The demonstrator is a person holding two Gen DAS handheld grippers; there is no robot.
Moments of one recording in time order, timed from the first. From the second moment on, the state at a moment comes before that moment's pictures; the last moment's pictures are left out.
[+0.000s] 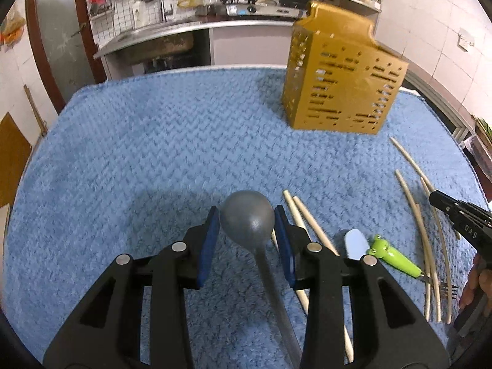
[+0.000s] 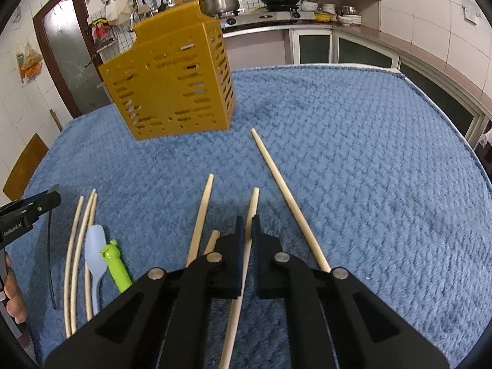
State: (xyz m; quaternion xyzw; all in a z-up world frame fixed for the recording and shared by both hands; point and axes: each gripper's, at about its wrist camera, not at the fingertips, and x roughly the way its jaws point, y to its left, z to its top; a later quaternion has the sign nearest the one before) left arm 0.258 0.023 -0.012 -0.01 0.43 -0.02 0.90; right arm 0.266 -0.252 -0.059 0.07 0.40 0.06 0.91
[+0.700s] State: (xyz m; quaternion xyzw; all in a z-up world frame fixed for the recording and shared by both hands) left arm 0.241 -0.002 0.050 0.02 0.32 -0.06 0.94; right arm 0.230 -0.259 0.012 0.09 0.26 0.06 0.96
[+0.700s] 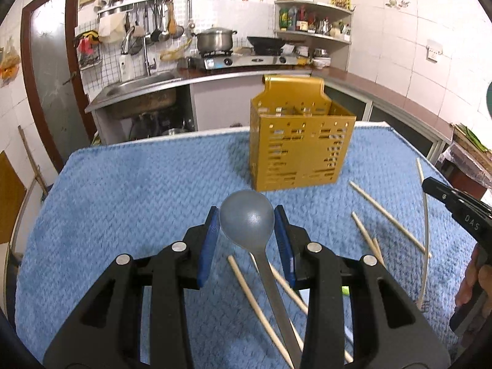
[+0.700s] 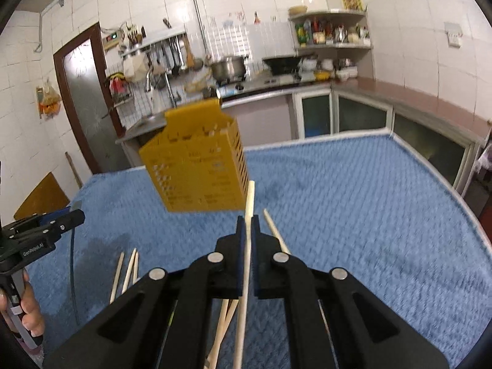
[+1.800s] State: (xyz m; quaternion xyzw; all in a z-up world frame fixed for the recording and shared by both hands) left arm 0.265 0.007 0.056 0.01 0.30 -0.06 0.95; right arm 0.295 -0.247 -0.014 0.05 0.33 0.06 0.94
